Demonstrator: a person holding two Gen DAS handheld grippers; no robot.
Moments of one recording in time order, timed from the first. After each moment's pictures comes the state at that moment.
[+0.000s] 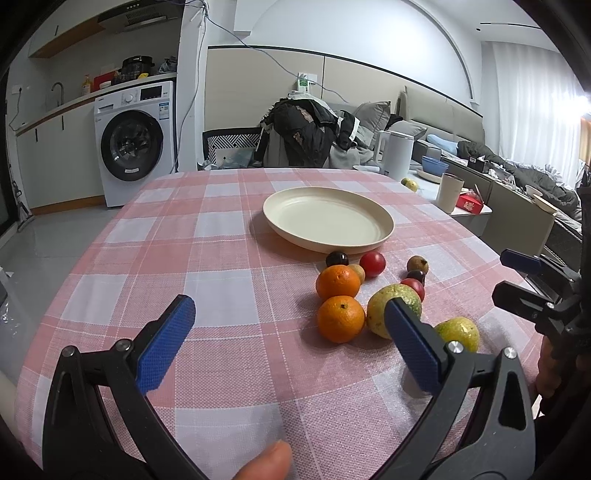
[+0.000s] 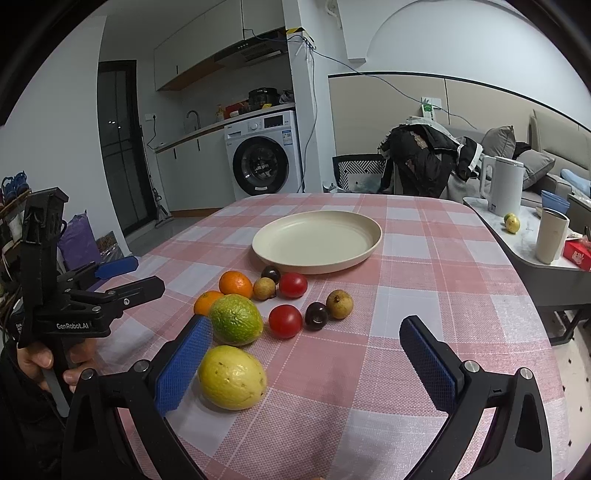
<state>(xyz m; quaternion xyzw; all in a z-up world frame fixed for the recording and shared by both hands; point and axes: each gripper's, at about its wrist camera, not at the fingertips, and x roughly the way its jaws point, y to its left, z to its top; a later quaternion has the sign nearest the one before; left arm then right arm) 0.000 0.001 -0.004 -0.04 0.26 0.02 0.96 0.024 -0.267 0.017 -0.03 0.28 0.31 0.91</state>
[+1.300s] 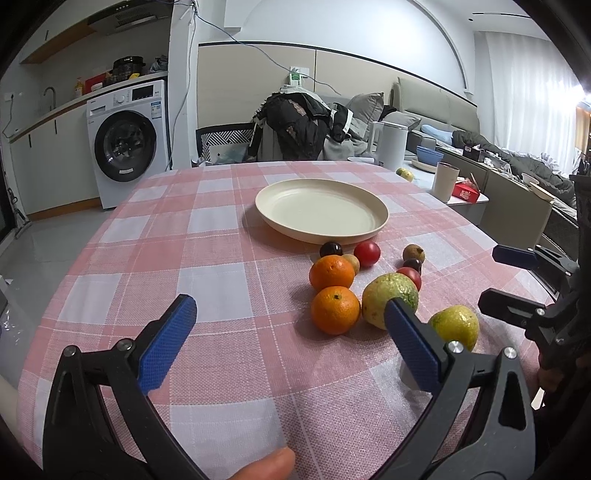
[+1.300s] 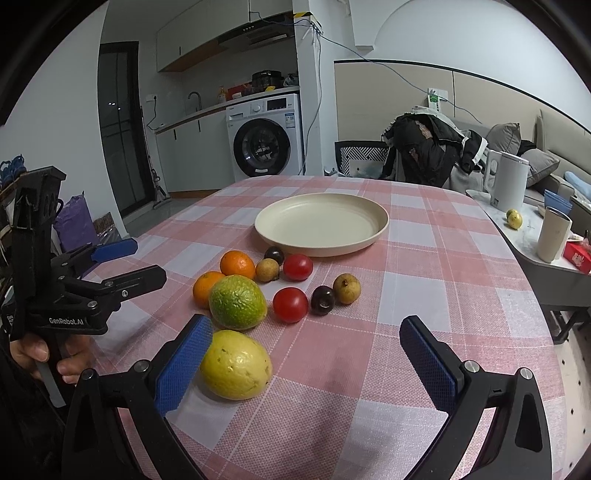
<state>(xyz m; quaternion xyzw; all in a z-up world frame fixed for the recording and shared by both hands) 0.000 -0.005 -0.008 -0.03 0.27 0.00 0.96 0.024 -0.256 0.011 -0.05 0.30 0.31 0.90</state>
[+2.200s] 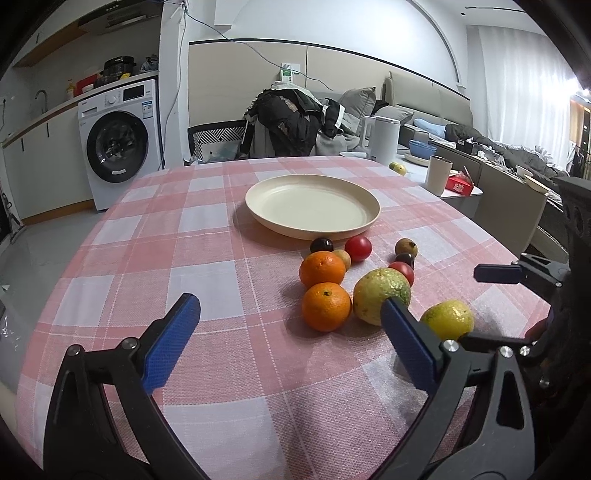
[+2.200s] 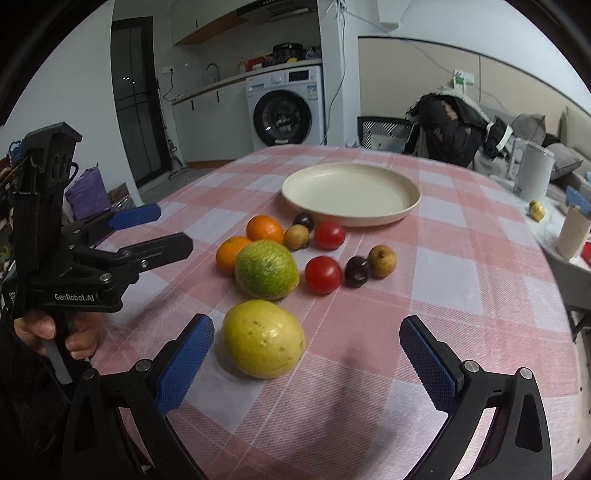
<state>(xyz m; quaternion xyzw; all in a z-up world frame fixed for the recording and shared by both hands) 0.004 -0.013 -0.008 -0.01 0.28 -0.01 0.96 0.020 -0.237 -0.005 -0.08 0.36 0.35 0.86</state>
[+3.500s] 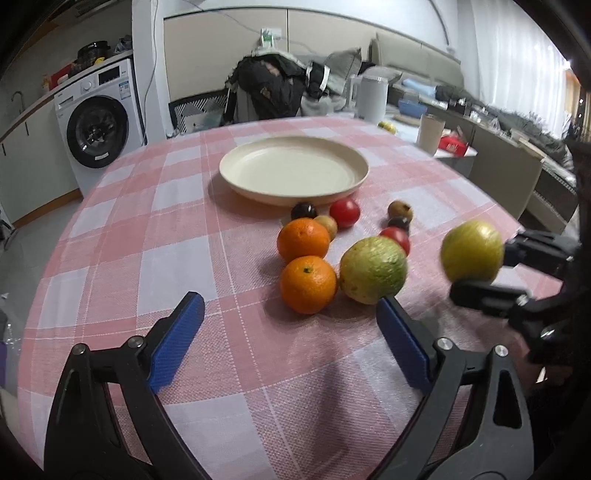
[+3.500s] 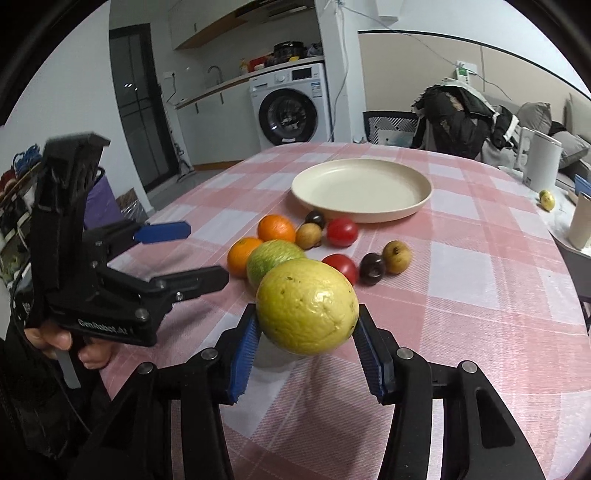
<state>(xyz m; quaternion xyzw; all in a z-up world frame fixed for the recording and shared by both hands) 0.033 -0.030 -0.024 0.01 0.36 -0.04 0.93 0.026 -0.236 -0.002 -0.06 0.36 0.35 0.86</state>
